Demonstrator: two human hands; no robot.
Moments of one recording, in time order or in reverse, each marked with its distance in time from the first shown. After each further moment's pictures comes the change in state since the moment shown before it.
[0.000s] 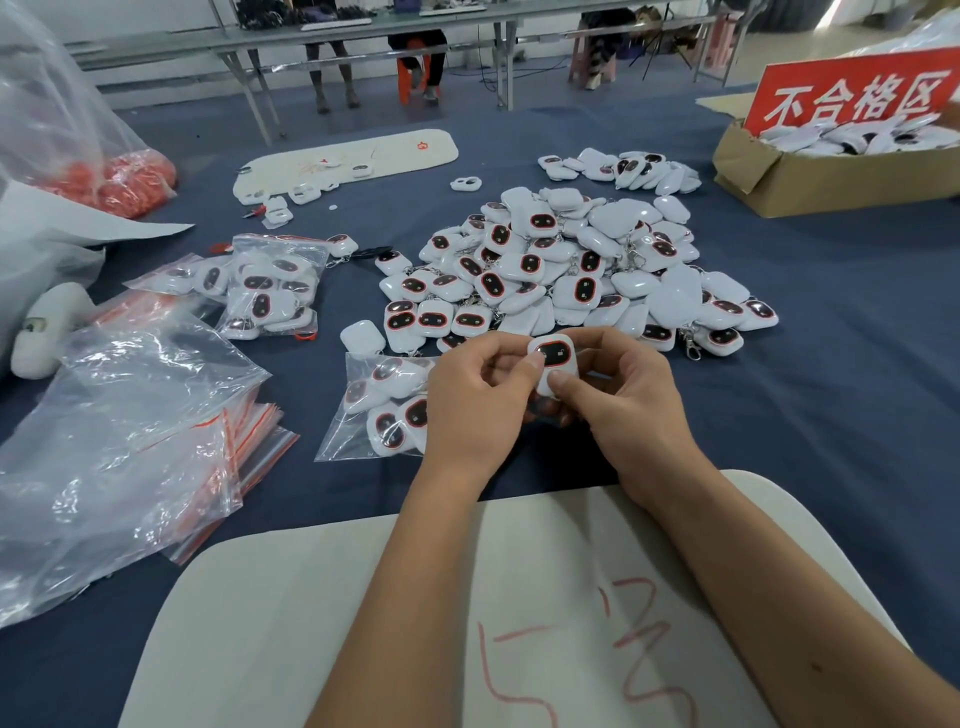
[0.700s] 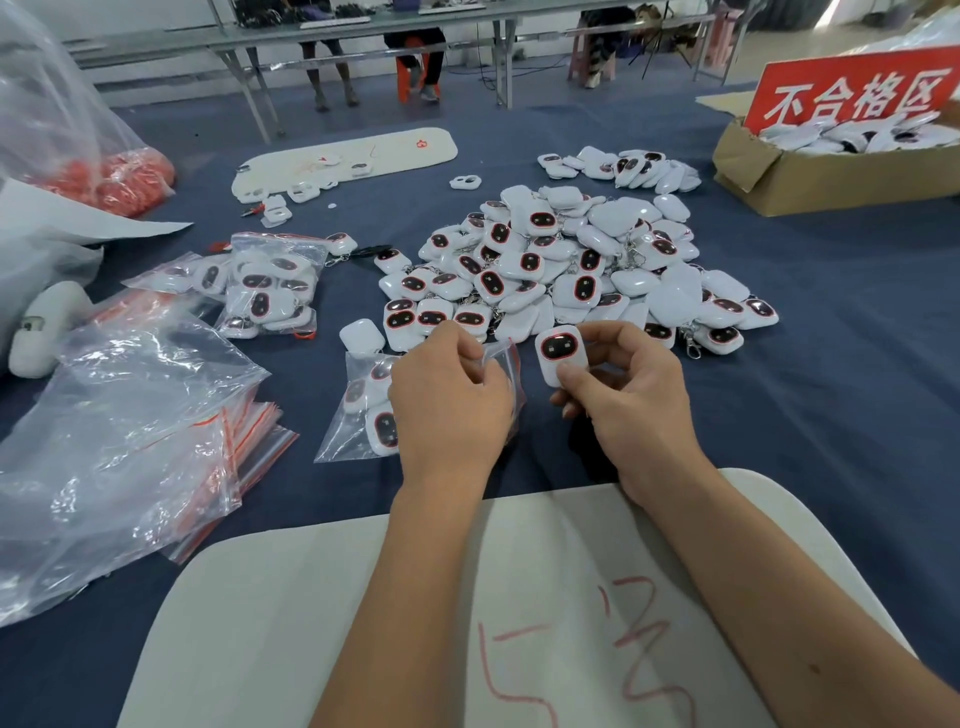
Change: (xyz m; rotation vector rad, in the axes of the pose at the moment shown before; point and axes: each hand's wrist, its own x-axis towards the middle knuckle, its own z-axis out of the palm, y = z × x) left_hand -0.004 0.006 -0.011 0.536 0.306 0.110; right_hand 0.001 0.001 0.001 -0.006 0.125 0.008
